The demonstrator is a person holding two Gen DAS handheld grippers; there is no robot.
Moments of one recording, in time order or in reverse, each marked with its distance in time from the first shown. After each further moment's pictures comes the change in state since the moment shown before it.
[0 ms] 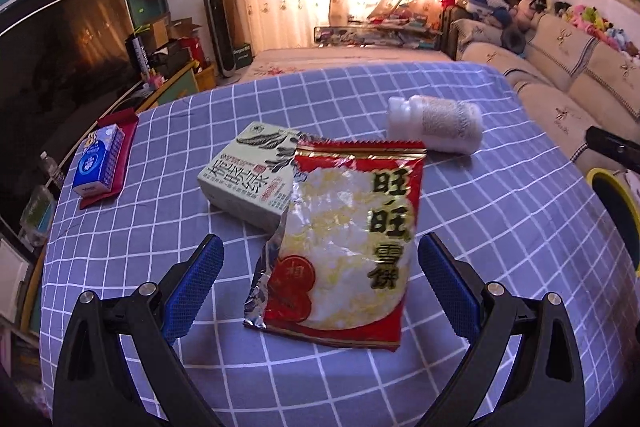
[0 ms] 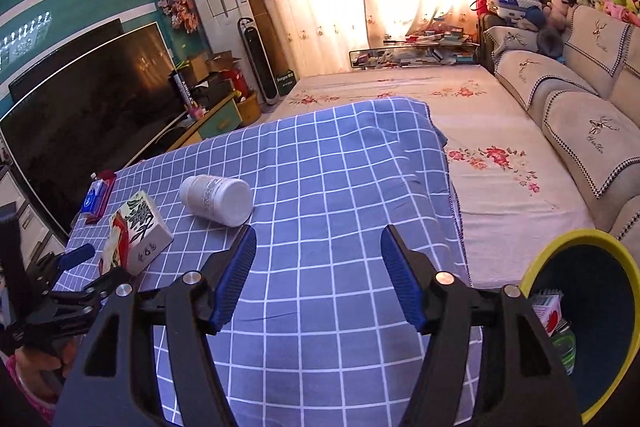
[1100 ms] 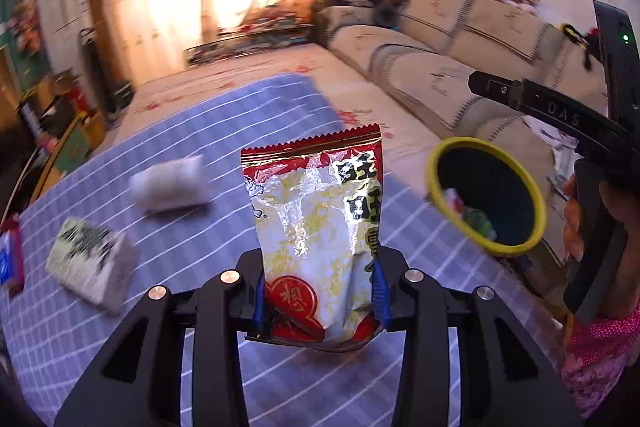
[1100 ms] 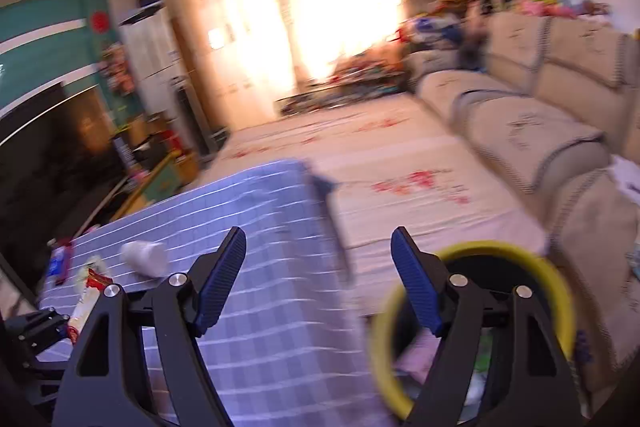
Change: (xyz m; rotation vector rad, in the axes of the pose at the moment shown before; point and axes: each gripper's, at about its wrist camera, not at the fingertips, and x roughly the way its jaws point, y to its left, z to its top) left arm -0.073 -0.181 0.028 0.299 -0.016 -0.374; right arm -0.109 -0.101 0.002 0.176 -0.206 -0.288
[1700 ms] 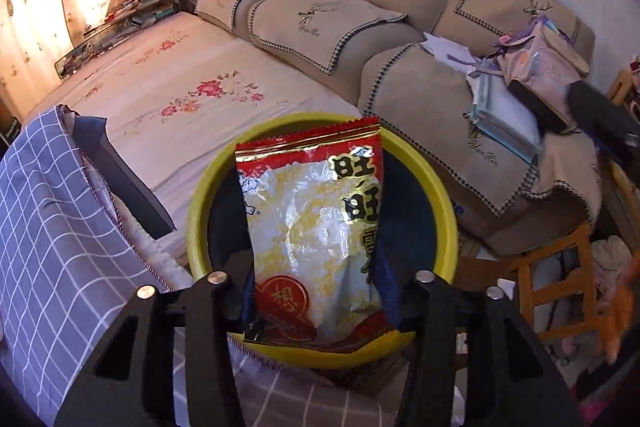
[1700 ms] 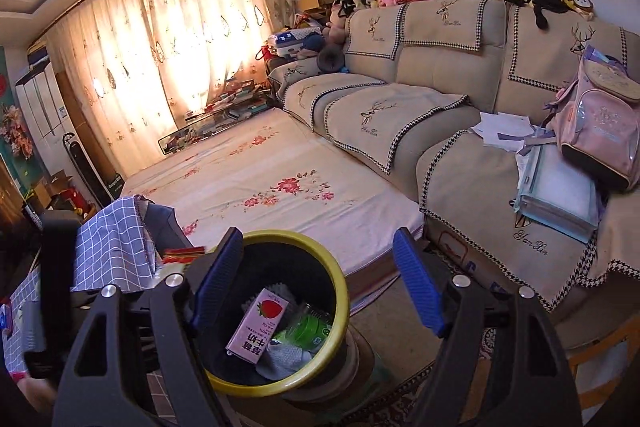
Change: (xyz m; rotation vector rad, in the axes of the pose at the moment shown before) left arm 0.155 -0.216 0.073 0.235 0.207 -0.284; right arm -0.084 -0.153 -0.031 0.200 -0.046 -0.312
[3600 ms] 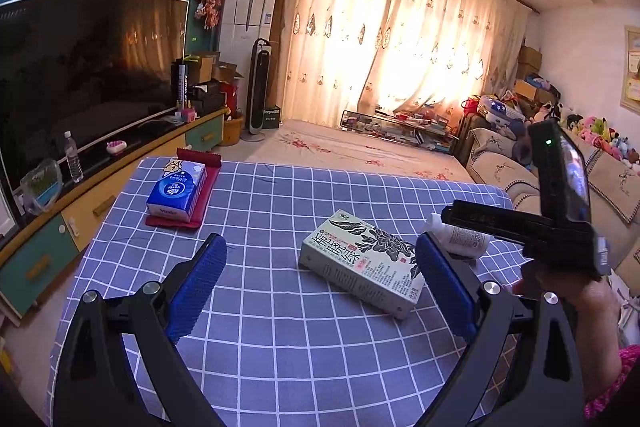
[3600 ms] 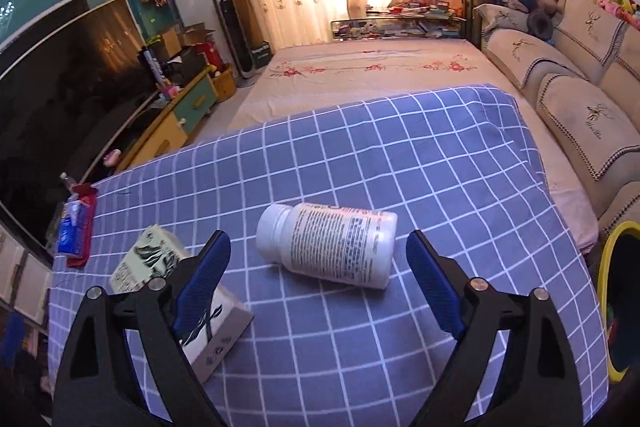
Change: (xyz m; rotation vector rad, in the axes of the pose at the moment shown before) left arm -0.308 0.307 -0.333 -0.706 -0.576 0.676; right arm 0.083 0.489 -0.123 -0.399 0.361 0.397
